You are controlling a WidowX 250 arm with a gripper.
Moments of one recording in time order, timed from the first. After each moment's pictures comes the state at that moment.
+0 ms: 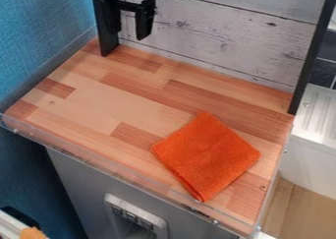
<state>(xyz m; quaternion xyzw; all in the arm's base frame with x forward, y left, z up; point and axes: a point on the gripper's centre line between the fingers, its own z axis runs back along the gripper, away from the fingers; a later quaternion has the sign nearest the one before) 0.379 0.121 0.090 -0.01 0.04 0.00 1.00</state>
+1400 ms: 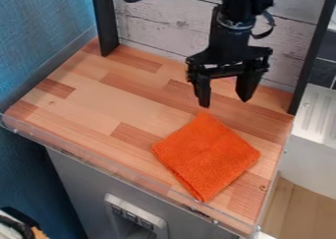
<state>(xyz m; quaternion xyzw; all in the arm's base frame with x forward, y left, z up) 0.324 -0.060 0.073 0.01 -0.03 0.36 0.93</state>
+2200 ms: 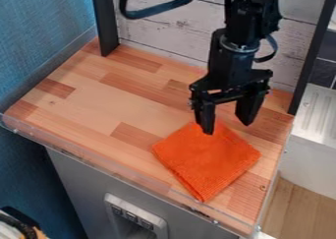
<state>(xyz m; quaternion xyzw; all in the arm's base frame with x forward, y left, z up) 0.295 -0.073 0.060 0.02 0.02 0.42 0.91</state>
